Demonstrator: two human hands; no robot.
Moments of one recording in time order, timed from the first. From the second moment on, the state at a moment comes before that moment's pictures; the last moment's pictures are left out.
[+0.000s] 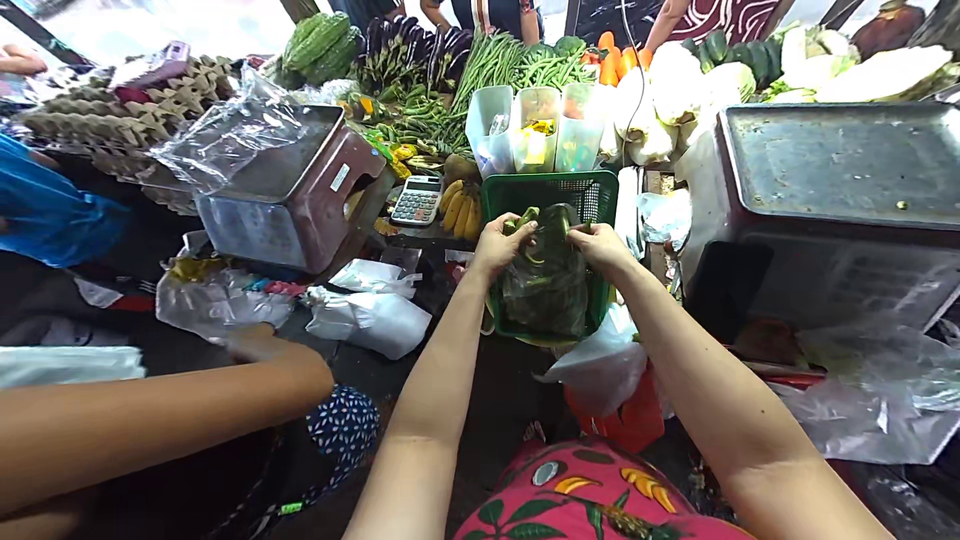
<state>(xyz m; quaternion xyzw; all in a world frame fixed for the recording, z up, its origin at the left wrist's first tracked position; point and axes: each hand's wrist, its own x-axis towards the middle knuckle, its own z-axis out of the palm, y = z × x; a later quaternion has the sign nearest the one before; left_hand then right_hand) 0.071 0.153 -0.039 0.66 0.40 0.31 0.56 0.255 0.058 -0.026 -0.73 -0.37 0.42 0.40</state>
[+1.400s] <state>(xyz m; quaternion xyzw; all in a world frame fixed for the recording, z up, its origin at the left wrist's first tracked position) 0.039 0.066 -0.093 0.29 0.28 0.46 0.79 0.229 0.066 -0.066 -0.80 -0.55 0.19 0.14</state>
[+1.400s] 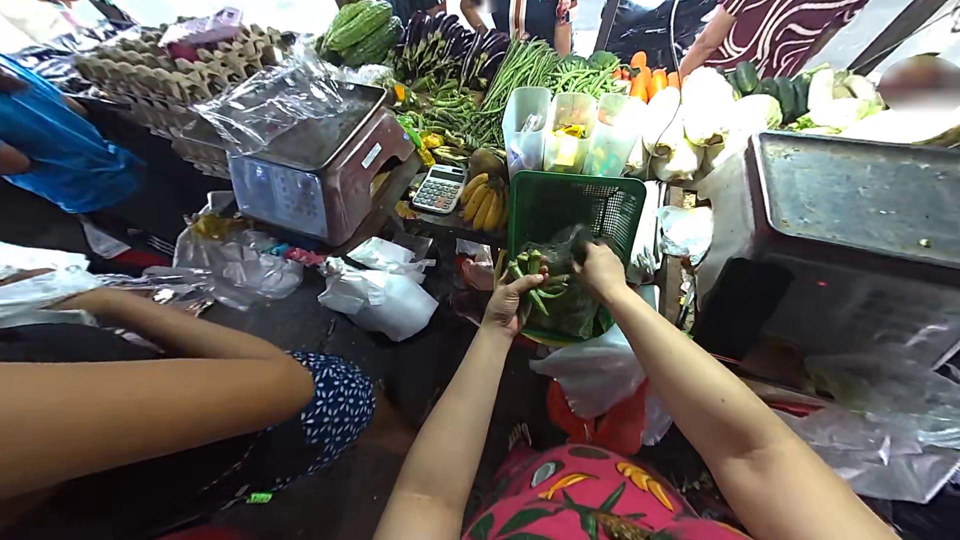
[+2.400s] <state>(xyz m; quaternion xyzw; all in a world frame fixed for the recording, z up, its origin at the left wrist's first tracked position) 0.058 0.055 -0.069 0.26 0.32 0.34 0.84 0.246 0.007 -0.056 -0.47 -0.76 -0.03 0.44</state>
